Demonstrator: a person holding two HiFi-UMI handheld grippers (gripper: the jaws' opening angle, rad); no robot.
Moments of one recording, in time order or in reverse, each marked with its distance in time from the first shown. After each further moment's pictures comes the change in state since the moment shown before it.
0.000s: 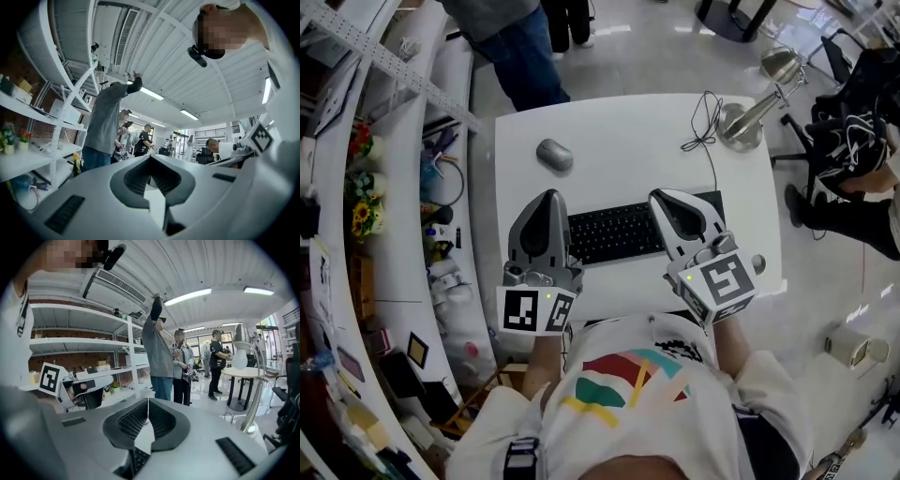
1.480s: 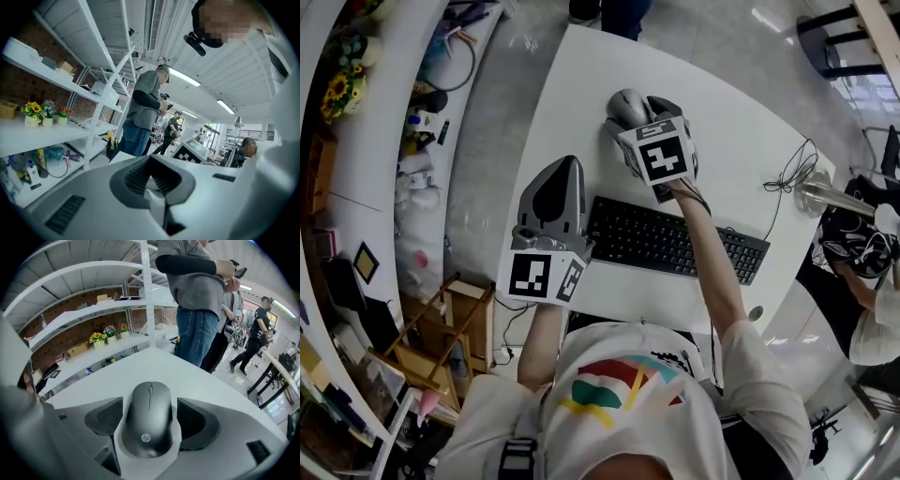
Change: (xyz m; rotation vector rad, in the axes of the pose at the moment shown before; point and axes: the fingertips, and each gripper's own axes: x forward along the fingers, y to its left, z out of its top) left arm -0.014 0.195 -0.128 -0.193 0.147 0.376; right arm 0.361 0.046 -0.184 -0.212 0.635 0.219
